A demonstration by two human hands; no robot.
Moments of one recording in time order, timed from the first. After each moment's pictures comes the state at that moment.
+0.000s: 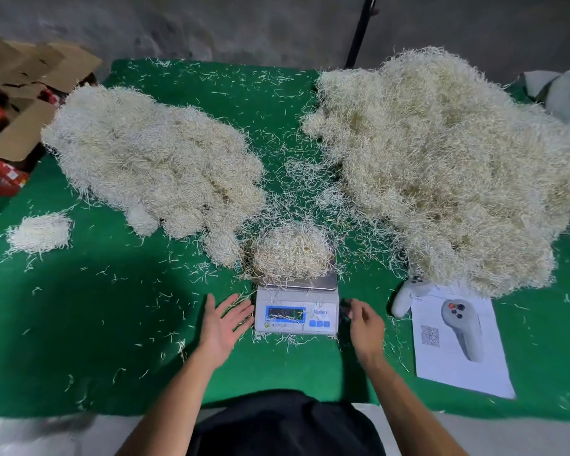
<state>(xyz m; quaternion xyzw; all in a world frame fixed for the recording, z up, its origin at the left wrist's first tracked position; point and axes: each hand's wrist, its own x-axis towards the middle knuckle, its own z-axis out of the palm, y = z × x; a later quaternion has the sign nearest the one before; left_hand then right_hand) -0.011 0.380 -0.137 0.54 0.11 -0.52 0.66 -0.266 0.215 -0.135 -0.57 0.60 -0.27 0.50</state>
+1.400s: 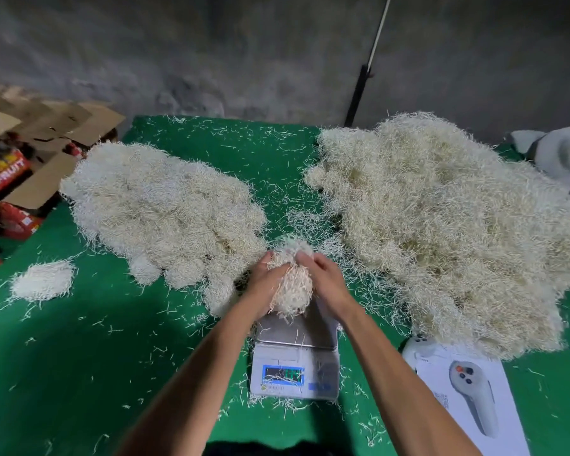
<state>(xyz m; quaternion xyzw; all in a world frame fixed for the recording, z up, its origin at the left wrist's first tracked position) 0.009 0.202 0.003 0.67 -0.16 -0.45 0.56 -0.119 0.121 0.013 -0.64 0.36 -0.20 0.65</state>
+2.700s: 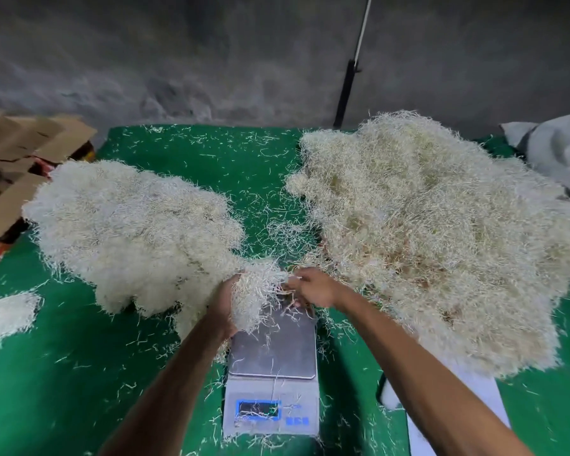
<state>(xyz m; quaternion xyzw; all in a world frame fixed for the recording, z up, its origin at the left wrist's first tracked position) 0.022 0.186 0.013 0.64 -0.01 -0.50 0.58 -0.127 0.026 0.013 -0.77 0.33 0.07 0.54</state>
